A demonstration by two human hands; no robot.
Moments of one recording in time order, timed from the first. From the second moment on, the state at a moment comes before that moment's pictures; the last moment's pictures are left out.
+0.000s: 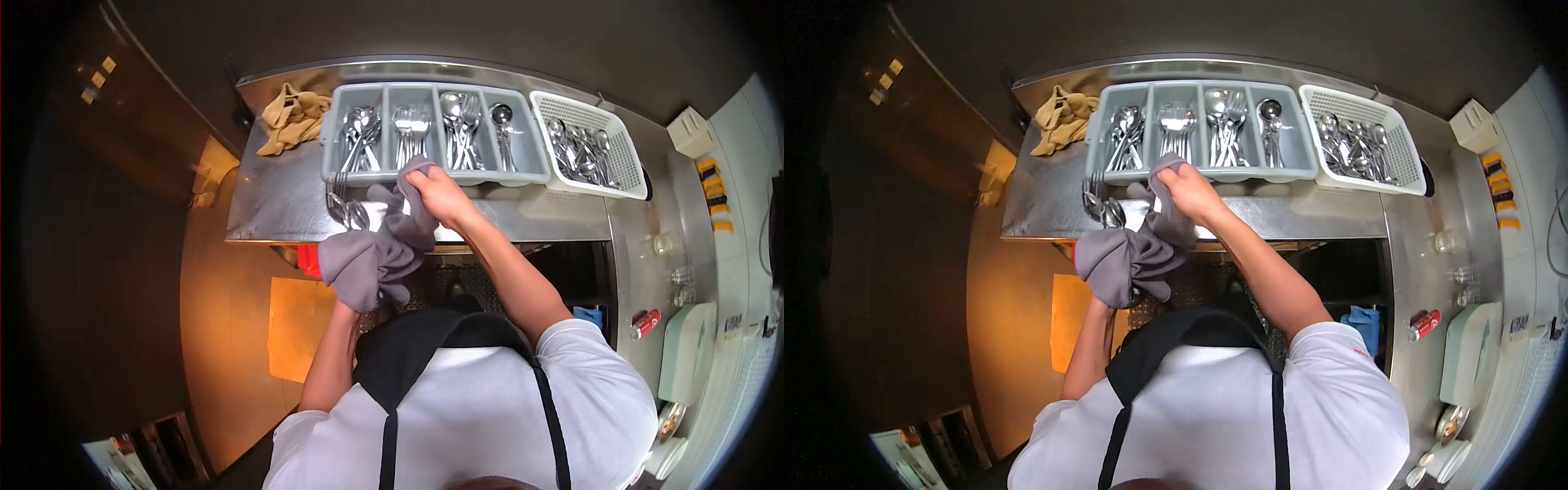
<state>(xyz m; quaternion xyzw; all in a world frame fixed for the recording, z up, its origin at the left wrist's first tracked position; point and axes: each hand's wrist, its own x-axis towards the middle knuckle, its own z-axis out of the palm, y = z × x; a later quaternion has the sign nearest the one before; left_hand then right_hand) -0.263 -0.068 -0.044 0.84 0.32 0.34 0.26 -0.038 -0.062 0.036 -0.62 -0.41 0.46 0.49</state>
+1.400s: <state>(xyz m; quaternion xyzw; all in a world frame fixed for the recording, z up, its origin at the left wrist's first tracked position) -0.166 -0.078 -0.055 0.79 0.18 0.31 0.50 0.007 -0.098 0.013 -0.51 -0.18 0.47 0.70</state>
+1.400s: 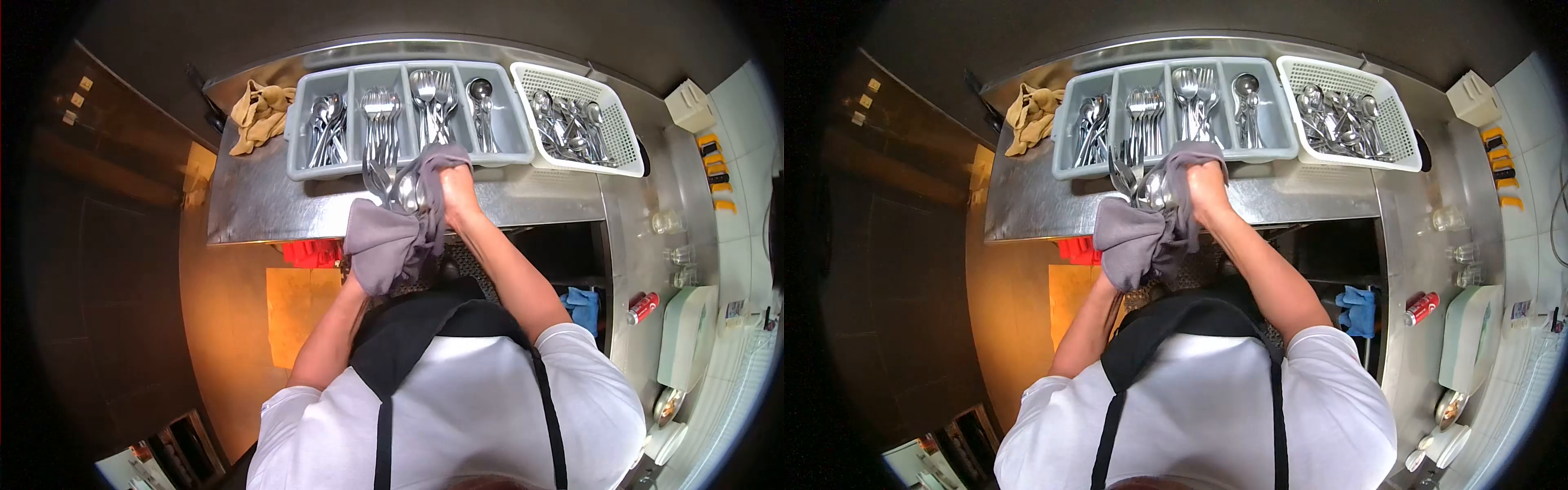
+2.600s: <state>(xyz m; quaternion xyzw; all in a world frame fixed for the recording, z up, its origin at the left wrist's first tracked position) -0.172 -0.078 -0.003 0.86 0.25 0.32 0.32 0.007 -0.111 -0.006 -0.60 -0.35 0.48 0.53</state>
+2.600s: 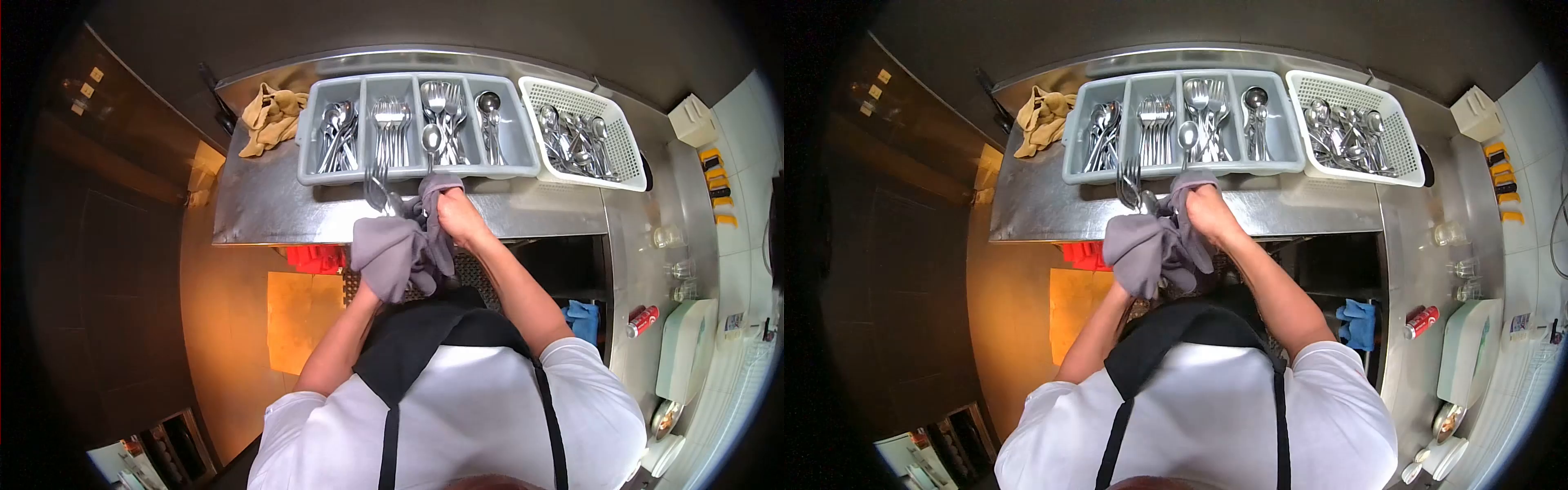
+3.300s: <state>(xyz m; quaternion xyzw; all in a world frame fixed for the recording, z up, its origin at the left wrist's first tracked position) -0.238 -0.062 -0.018 0.84 0.36 0.35 0.22 -0.054 -0.048 -0.010 -0.49 -0.50 0.48 0.53</state>
